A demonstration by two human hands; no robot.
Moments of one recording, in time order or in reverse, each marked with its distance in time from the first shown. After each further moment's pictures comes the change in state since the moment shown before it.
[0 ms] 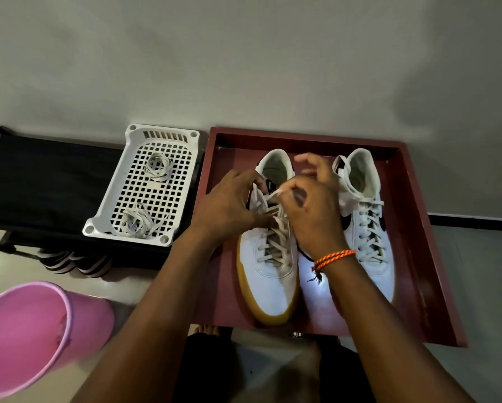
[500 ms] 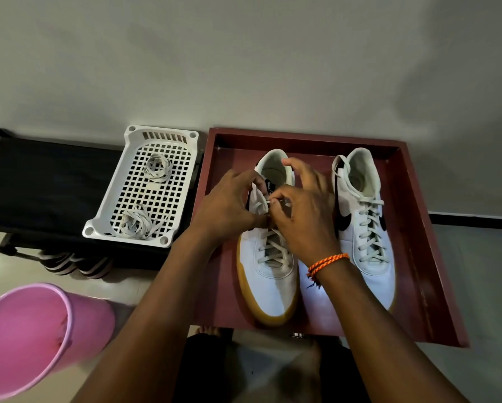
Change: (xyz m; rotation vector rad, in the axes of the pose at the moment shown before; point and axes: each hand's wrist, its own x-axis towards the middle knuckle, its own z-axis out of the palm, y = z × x) left_hand 0.002 0.000 0.001 -0.031 0.004 0.001; right_hand -0.008 -0.001 0.006 -0.242 -0.111 -0.083
